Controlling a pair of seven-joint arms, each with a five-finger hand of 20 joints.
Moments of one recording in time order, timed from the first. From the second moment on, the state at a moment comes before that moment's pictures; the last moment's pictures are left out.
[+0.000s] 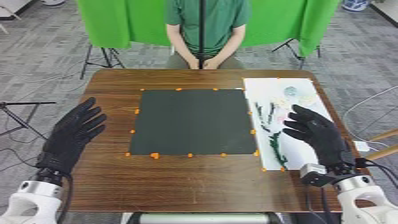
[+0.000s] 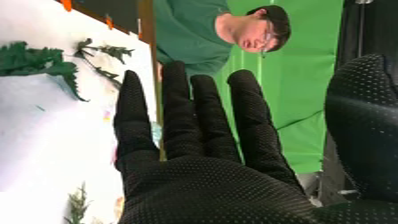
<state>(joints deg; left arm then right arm) 130.4 -59.1 -105.0 -123.3 43.1 0.1 8.5 -121.0 -74.5 106.7 -117.3 -66.6 -14.1 -0.9</state>
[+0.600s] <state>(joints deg) 130.8 -58.7 -105.6 -123.4 42.8 0.2 8.2 -121.5 -74.7 107.8 -117.5 -66.7 -14.8 -0.9</state>
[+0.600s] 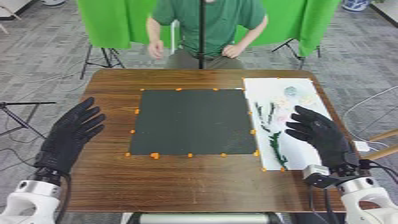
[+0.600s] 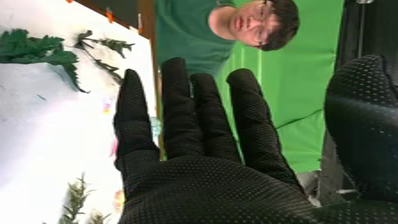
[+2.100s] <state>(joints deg) 132.5 -59.9 -106.0 -123.9 41.0 0.5 9.4 -118.8 -74.5 106.0 -117.8 -67.7 -17.3 0.2</state>
